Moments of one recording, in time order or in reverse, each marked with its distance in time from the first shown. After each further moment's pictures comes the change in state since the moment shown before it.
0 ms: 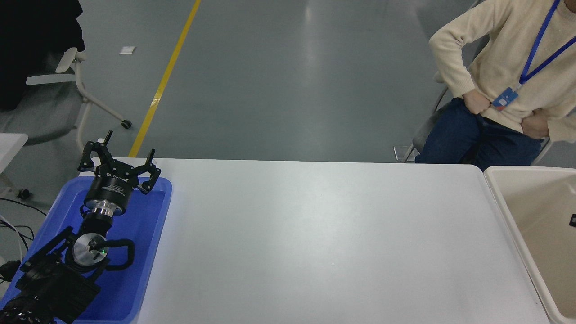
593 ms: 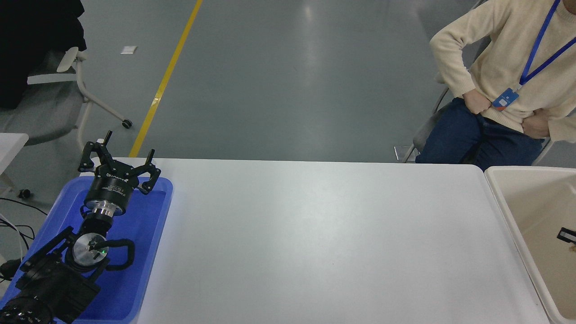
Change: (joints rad) left arm 0.000 0.000 0.000 0.000 0.000 0.001 0.000; right arm -0.152 0.106 0.135 -0.178 0.001 -0.129 0.001
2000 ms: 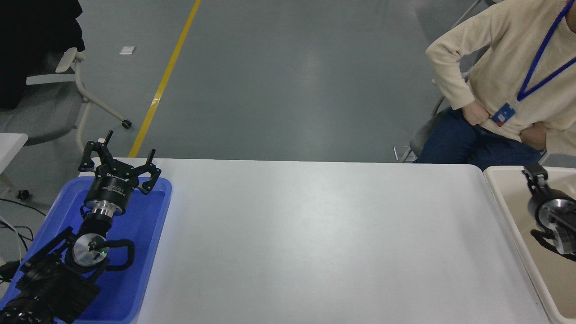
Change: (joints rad) left arm 0.000 0.000 0.000 0.000 0.000 0.000 0.000; right arm -0.085 -0.046 1.168 0.541 0.003 -0.099 0.026
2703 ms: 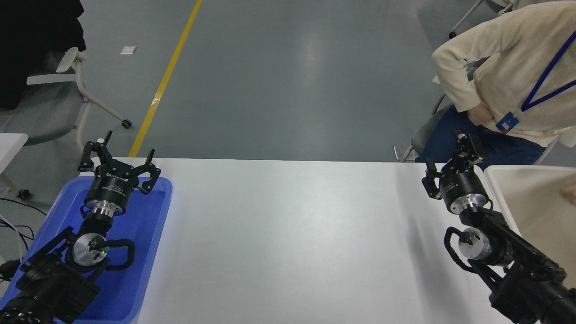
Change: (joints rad) left arm 0.000 0.000 0.000 0.000 0.000 -0.001 0.000; right arm -0.151 0.323 0.326 0.135 0.252 0.112 0.478
